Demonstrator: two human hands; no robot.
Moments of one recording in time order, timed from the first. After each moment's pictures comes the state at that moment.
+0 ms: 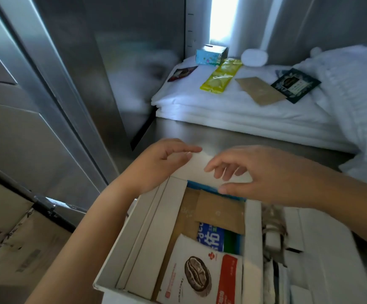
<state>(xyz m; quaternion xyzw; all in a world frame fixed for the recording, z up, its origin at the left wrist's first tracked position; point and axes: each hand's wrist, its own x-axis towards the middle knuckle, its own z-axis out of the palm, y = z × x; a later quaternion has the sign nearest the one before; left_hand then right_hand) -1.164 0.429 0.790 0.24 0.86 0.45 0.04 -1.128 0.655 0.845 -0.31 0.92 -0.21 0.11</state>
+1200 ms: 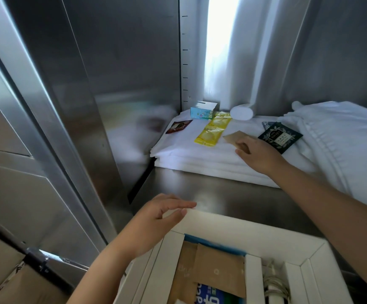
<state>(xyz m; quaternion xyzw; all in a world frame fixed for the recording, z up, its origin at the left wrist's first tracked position) -1.168 0.427 0.781 0.21 0.86 0.47 0.06 -1.303 0.720 0.818 -0.07 0.97 -0.19 -0.11</state>
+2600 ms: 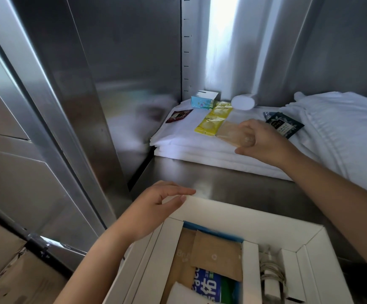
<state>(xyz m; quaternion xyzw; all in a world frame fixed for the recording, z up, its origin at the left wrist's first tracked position) -1.167 0.429 0.787 0.22 0.87 0.45 0.05 -1.281 0.723 0.835 -0.11 0.95 -0.25 -0.12</state>
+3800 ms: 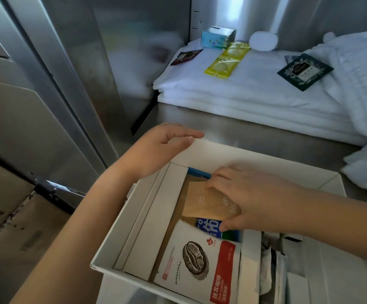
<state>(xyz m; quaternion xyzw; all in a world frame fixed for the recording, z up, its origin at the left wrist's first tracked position) -1.167 0.430 0.787 0.22 0.86 0.46 0.04 -1.108 0.645 0.800 -0.37 0.92 0.00 0.14</state>
